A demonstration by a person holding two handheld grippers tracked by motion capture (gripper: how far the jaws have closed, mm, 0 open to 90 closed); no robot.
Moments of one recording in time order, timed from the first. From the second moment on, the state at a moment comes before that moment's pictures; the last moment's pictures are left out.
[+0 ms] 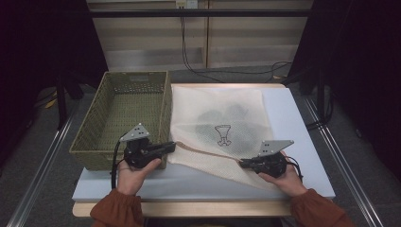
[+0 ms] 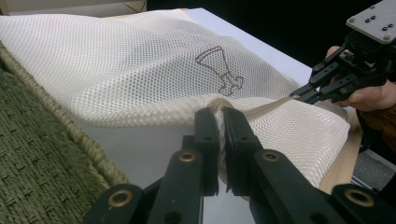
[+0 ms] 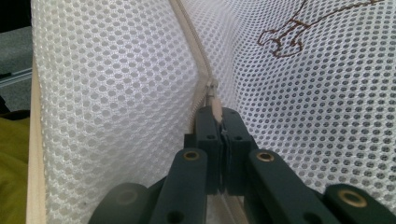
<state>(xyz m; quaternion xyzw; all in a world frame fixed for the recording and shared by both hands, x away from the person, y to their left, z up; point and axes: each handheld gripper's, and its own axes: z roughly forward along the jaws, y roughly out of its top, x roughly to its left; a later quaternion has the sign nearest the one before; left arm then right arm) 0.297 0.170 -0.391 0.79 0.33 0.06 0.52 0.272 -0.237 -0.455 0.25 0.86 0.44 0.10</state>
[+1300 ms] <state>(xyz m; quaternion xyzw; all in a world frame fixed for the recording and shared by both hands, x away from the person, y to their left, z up) 0.297 0.170 -0.391 0.79 0.32 0.06 0.52 0.265 -0.259 -0.456 0.26 0.86 0.43 0.12</state>
